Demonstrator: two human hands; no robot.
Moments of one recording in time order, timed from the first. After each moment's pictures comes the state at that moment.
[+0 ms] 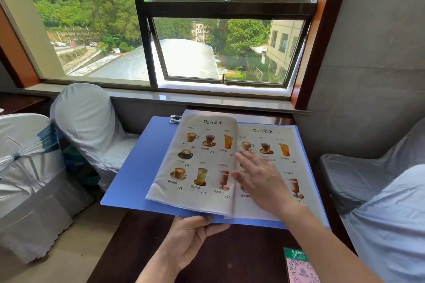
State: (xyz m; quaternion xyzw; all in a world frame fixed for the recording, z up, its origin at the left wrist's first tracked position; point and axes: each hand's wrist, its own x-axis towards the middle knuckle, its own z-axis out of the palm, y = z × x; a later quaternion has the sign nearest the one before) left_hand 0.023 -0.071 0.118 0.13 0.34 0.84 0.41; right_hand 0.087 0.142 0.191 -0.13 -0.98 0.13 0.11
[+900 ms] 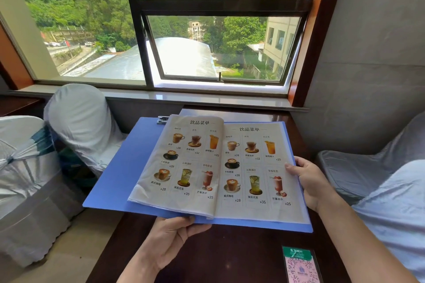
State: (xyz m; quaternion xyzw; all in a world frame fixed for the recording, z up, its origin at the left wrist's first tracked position) left_hand -0.002 -0.094 0.112 0.12 0.36 0.83 0.40; right_hand 0.128 0.232 0.178 -0.36 -0.59 0.69 0.20
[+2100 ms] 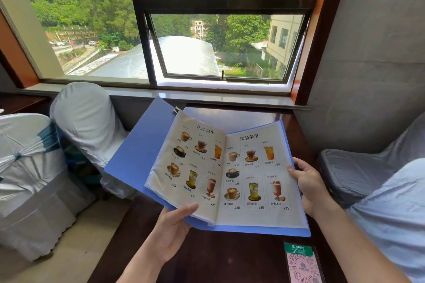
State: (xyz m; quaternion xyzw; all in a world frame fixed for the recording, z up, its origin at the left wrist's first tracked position) left_hand 0.003 -0.093 0.128 0.19 0.42 0.81 0.37; right_hand 0.132 0.218 0.160 -0.33 -0.56 0.72 0.24
